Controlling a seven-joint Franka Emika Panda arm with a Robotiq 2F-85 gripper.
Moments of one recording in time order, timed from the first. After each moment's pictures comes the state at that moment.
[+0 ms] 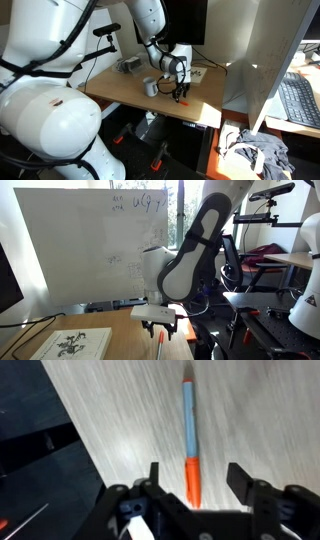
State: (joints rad) arm 0.11 0.64 -0.14 -2.10 0.27 2.69 1.53
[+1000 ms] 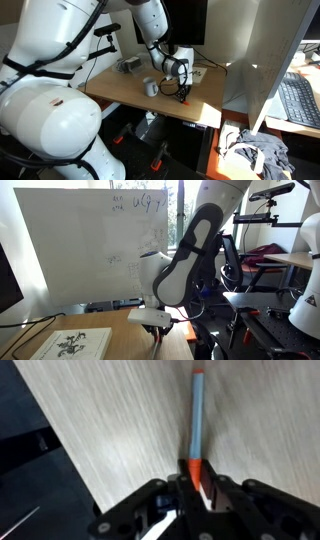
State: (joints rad) arm 0.11 0.71 -0.15 -2.04 0.28 2.69 1.54
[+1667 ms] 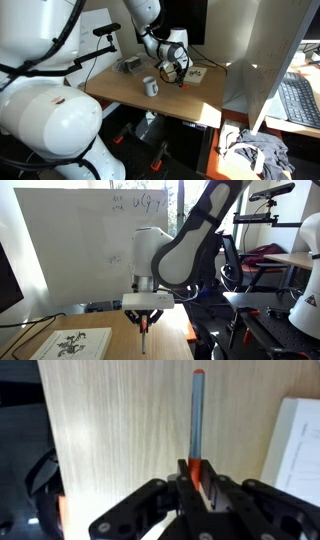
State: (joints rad) arm 0.14 0.55 -0.13 -2.07 0.20 2.71 1.28
